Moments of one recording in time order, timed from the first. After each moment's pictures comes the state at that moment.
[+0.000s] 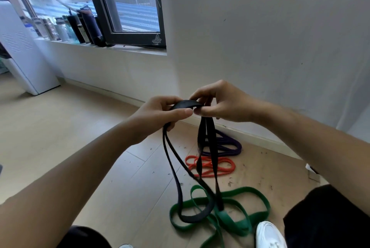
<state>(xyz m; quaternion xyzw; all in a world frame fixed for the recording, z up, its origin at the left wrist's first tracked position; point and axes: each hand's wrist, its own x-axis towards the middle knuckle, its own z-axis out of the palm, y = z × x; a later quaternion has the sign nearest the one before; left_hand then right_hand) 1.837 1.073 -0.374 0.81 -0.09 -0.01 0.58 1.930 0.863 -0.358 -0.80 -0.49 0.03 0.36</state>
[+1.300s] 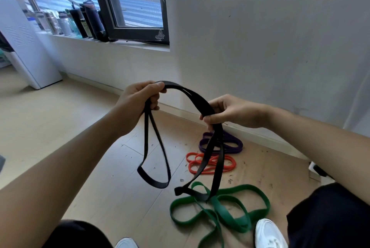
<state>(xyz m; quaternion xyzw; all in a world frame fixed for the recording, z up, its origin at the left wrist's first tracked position) 1.838 1.113 -0.377 0.74 -0.03 0.12 0.66 1.951 0.850 -0.392 -0.74 -0.40 0.31 0.44</state>
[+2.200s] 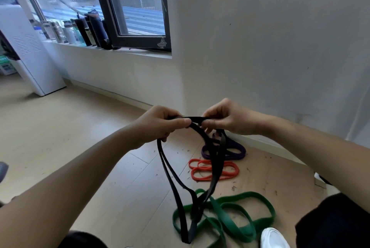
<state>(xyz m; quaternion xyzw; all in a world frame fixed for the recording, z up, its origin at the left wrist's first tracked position) 1.834 1.088 -0.382 0.86 -0.04 -0.04 0.51 1.940 0.860 -0.389 -0.78 -0.45 0.17 0.39</state>
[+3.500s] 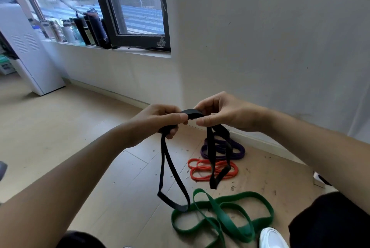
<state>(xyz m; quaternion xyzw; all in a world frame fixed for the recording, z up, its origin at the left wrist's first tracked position) 1.833 1.094 -0.378 0.82 -0.09 -0.07 0.56 1.935 0.863 -0.372 -0.71 -0.44 0.27 0.48</state>
